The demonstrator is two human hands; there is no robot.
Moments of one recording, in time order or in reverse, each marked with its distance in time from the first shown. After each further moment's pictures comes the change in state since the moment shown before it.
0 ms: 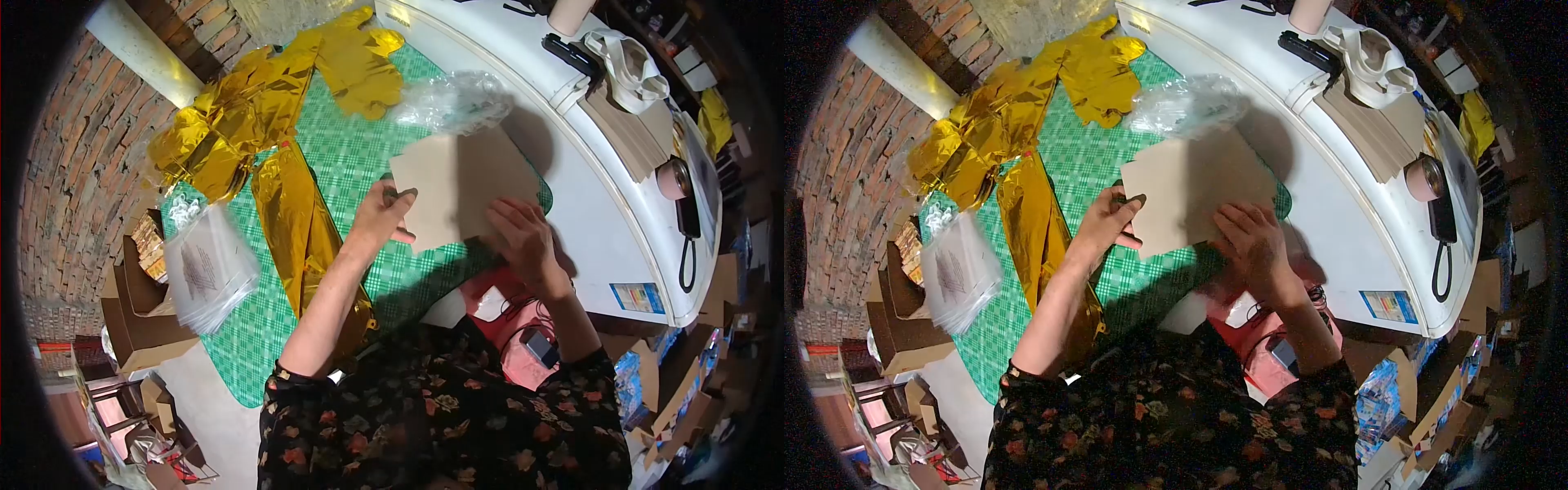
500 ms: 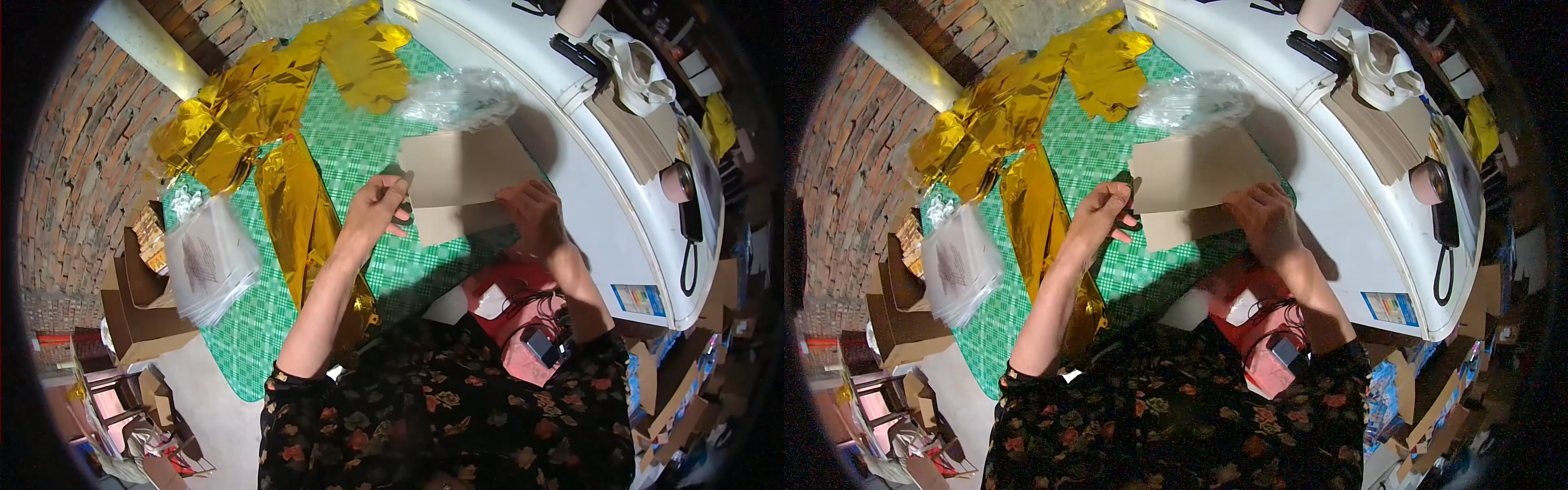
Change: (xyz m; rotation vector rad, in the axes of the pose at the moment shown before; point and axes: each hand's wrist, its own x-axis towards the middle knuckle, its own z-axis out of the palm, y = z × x) left_hand -0.011 0.004 -0.011 0.013 0.043 0.044; right_hand 0.033 0.023 -0.007 0.101 0.116 -0.043
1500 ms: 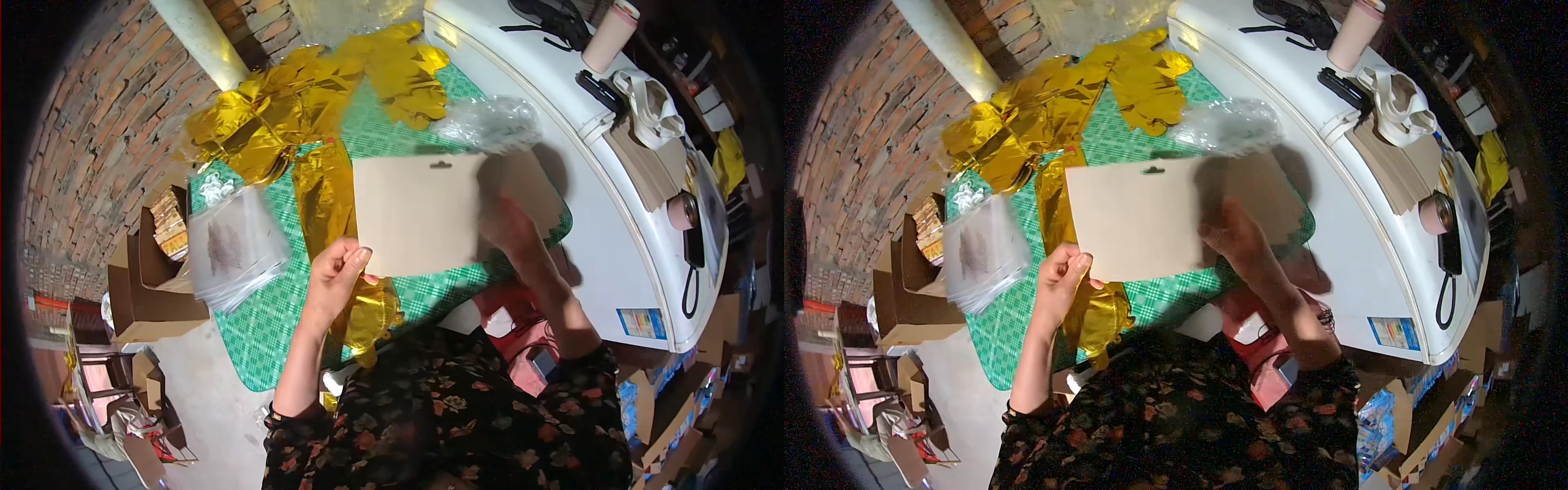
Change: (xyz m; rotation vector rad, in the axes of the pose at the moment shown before) left_hand -0.127 -0.014 -0.069 -0.081 0.085 0.277; right_hand 0.017 -0.066 0.043 1.136 0.006 0.636
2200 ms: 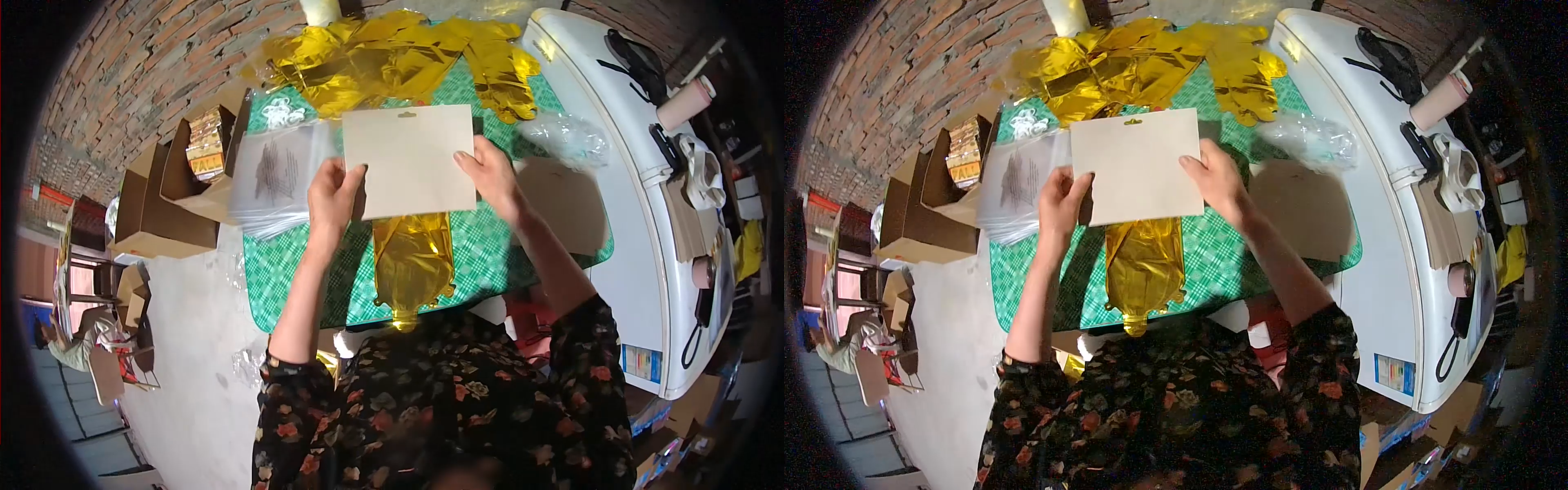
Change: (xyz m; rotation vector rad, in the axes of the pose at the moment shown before) left_hand 0.013 -0.024 -0.106 0.293 0.663 0.091; right_hand 0.112 0.025 0.148 -0.255 -0.350 -0.122
